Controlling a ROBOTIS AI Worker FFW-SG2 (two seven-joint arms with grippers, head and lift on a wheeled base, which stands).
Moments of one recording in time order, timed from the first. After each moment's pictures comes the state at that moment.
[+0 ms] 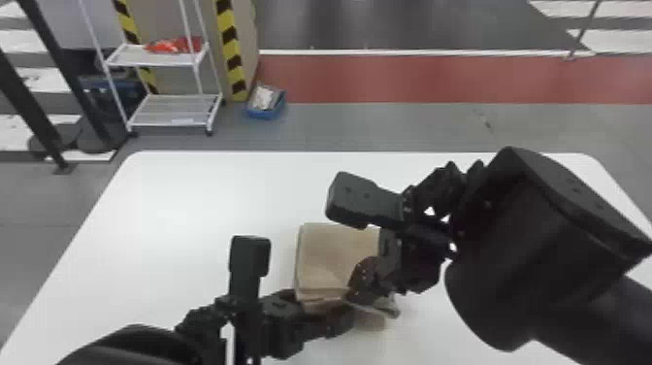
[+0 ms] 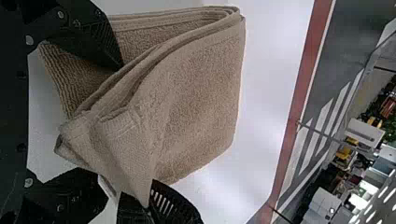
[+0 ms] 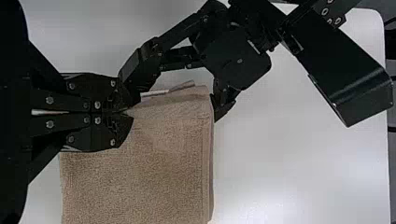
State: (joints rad) left arm 0.26 0.05 -0.15 -2.11 0.17 1.05 -0.37; right arm -0.57 -0.49 0.97 -2.12 0.44 1.32 1.31
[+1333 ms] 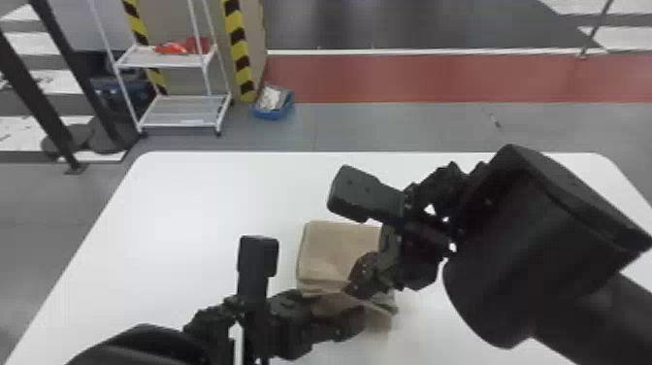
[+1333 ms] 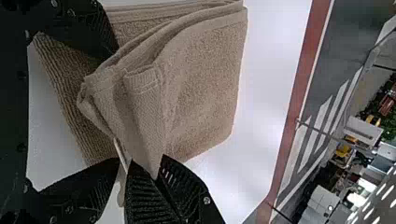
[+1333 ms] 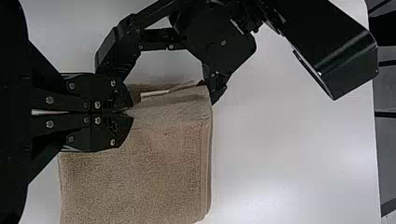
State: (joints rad) left arm 0.27 0.05 -0.15 -2.13 0.17 1.05 -0.38; right arm -0.55 -0.44 0.94 -2.10 0.42 1.34 1.25
